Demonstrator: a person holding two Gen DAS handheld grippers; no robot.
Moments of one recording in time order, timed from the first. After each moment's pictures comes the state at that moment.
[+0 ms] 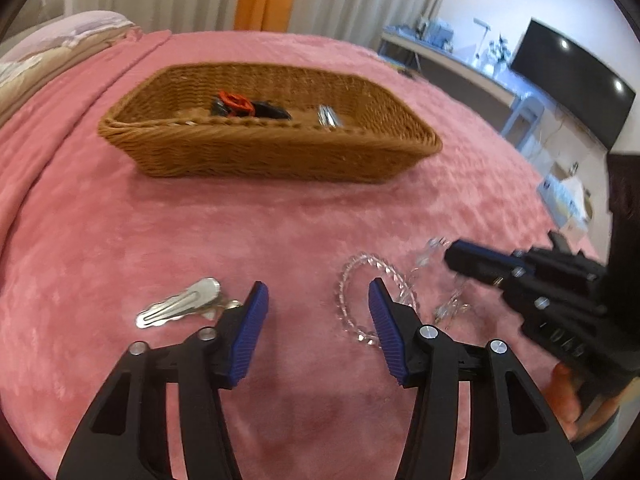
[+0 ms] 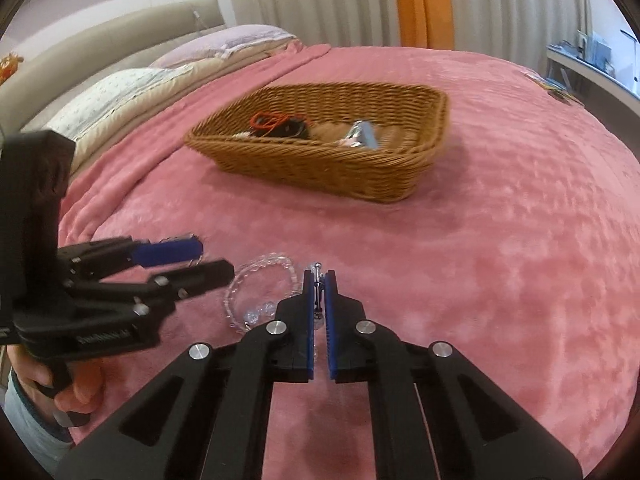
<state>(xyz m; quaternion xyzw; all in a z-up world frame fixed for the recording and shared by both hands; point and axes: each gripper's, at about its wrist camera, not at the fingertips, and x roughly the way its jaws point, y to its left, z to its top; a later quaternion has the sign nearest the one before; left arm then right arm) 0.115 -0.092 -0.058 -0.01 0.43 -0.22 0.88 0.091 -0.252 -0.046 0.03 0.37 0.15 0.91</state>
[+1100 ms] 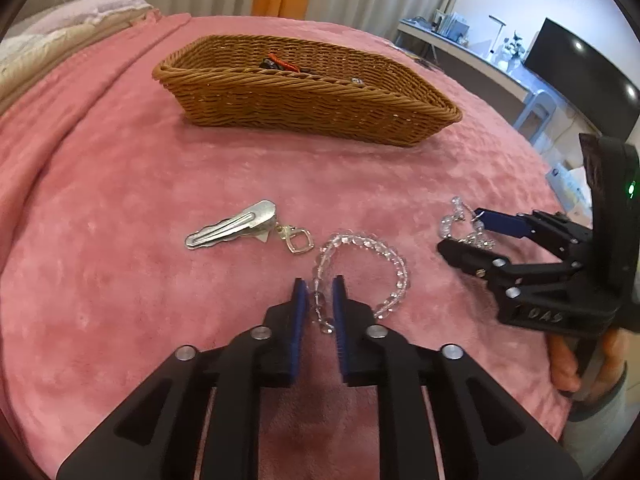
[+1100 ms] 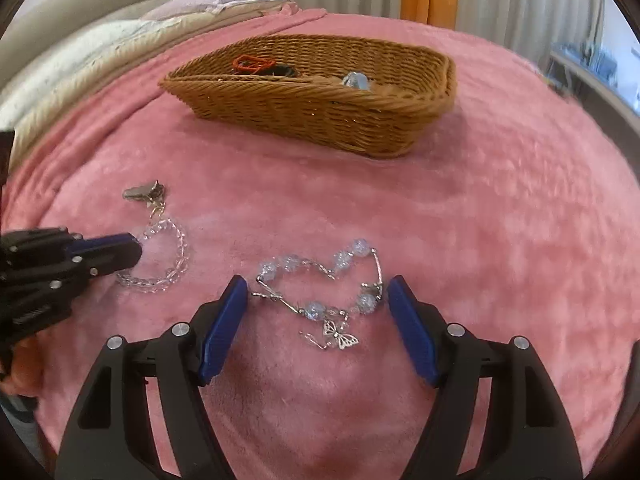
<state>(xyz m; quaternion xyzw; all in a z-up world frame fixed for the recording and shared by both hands) 0.085 -0.053 -0.067 -0.03 0.44 -0.20 0.87 0.097 -0.229 -0.074 -0.05 0.42 0.13 0.90</state>
